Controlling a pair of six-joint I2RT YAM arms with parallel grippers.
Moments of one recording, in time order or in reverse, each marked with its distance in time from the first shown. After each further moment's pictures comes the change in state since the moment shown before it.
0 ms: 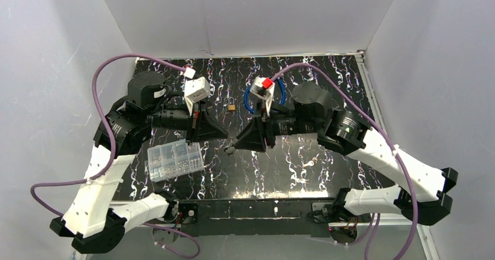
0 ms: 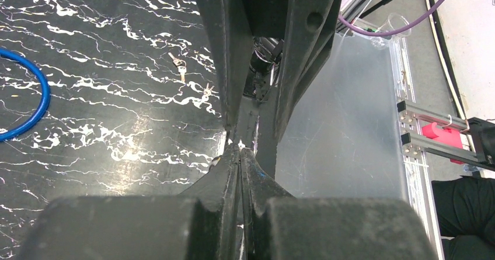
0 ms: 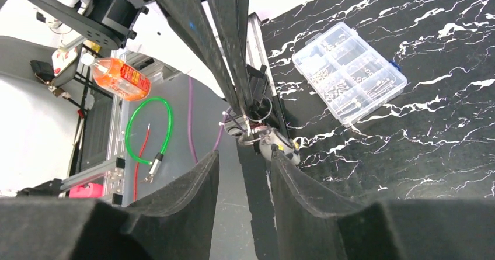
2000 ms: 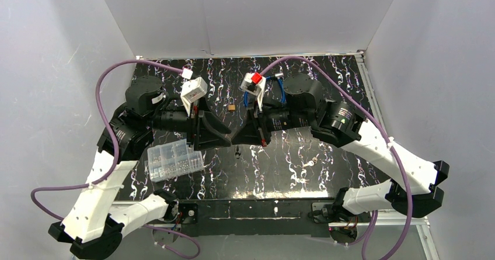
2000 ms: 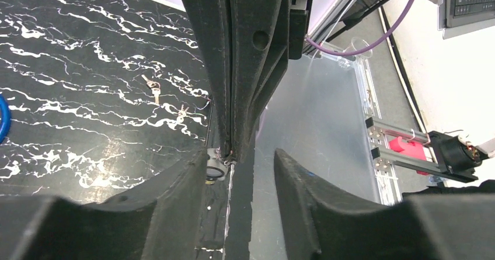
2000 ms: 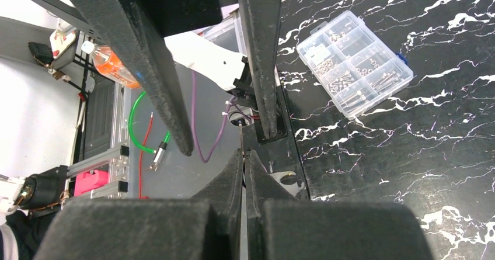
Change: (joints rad) left arm 0.000 -0.066 -0.129 0.217 0.090 -0.183; right arm 0.018 0.102 0.172 -0.138 -0.019 -0.029
